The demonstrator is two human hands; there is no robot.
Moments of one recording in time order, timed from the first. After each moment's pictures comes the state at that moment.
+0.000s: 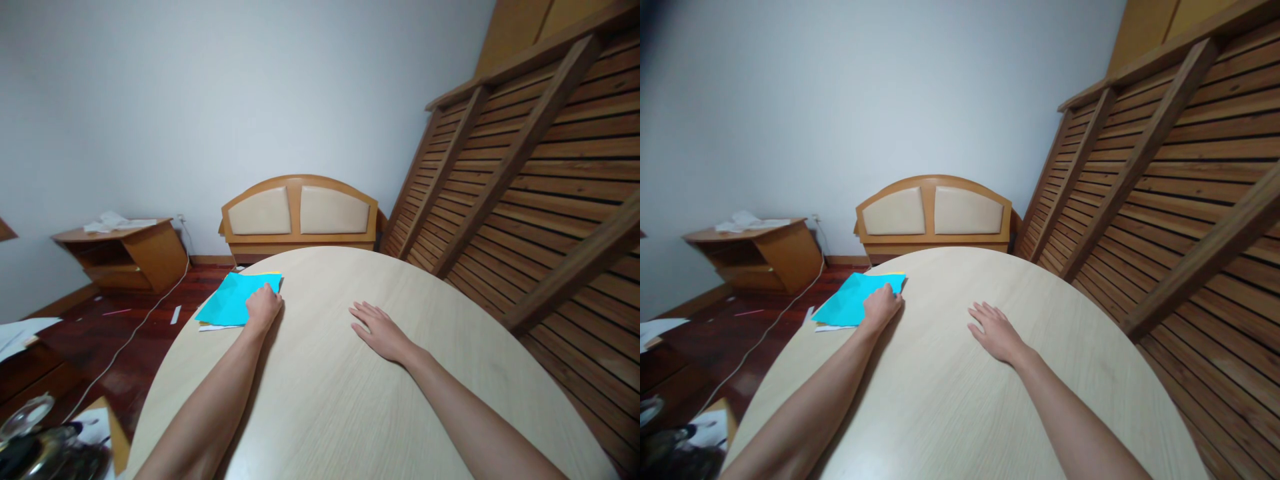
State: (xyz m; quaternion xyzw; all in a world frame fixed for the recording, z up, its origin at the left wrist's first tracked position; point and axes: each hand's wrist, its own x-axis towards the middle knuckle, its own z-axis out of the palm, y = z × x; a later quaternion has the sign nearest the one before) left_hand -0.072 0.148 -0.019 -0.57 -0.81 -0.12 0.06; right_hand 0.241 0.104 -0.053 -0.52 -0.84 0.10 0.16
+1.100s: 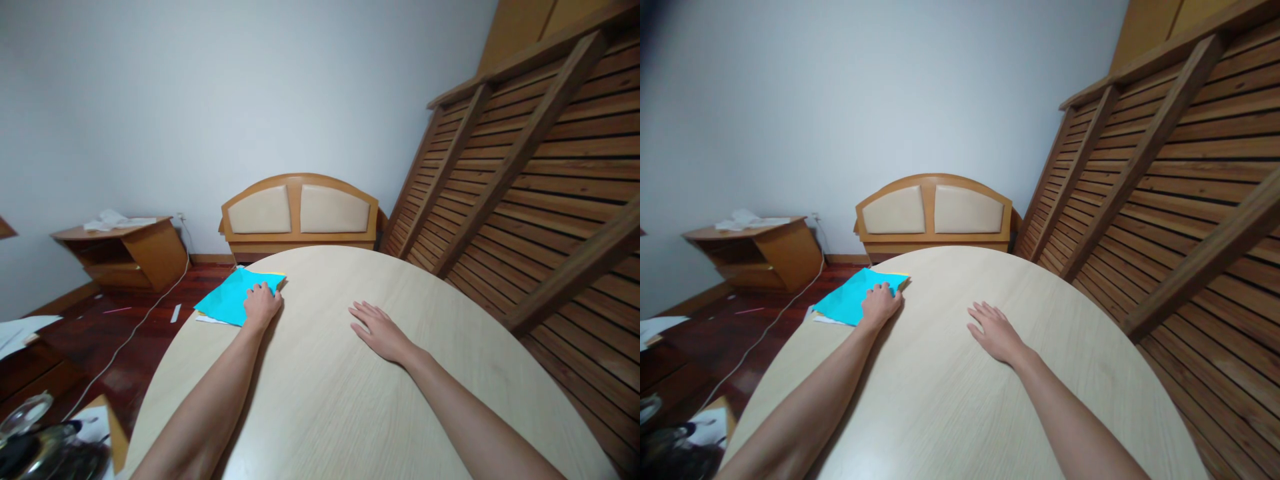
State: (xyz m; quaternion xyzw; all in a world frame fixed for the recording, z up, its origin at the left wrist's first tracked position) left_hand -0.075 0.151 -0.027 -0.56 -0.81 -0.14 0.08; right_hand 0.240 0.103 -0.052 -0.52 -0.83 0.10 0.15
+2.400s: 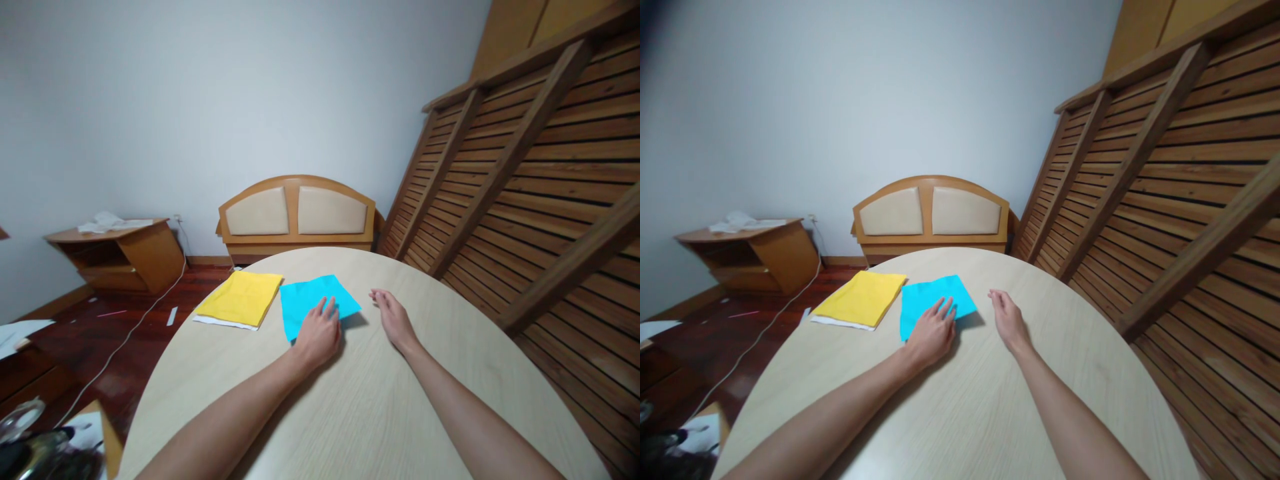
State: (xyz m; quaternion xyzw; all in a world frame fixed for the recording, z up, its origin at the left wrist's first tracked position) left_hand 0.039 0.080 -0.027 -0.86 -0.48 -0.14 0.07; right_hand 0.261 0.130 -0.063 -0.53 -0.59 0.26 0.55
